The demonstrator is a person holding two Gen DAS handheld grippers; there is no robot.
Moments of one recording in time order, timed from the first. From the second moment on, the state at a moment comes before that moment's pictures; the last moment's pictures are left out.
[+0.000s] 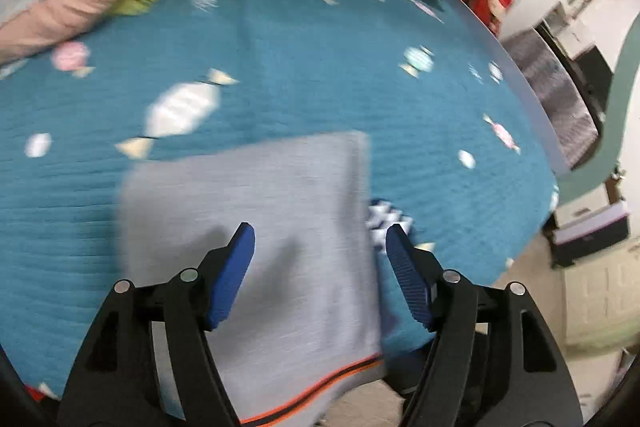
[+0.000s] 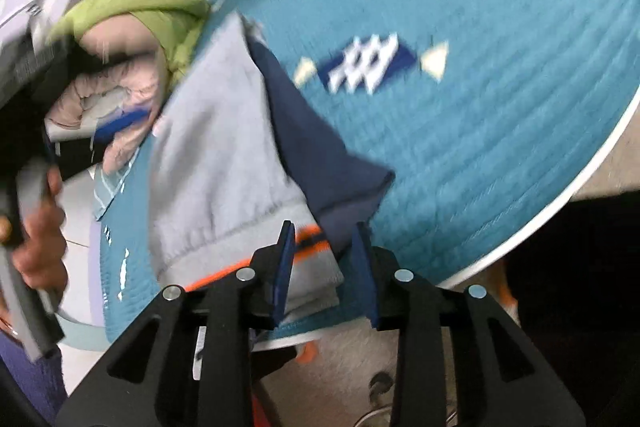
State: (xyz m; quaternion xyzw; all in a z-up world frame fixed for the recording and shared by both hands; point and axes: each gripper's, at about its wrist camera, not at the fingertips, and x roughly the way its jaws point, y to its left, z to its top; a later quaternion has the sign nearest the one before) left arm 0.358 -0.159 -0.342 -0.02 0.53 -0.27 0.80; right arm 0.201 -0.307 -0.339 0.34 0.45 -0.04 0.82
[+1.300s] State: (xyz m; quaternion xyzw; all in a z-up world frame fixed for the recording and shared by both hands) left arm 0.283 -0.051 -0.442 -0.11 0.60 -0.18 0.77; right arm 0.227 -0.312 -0.409 0.48 0.54 0.05 0.69
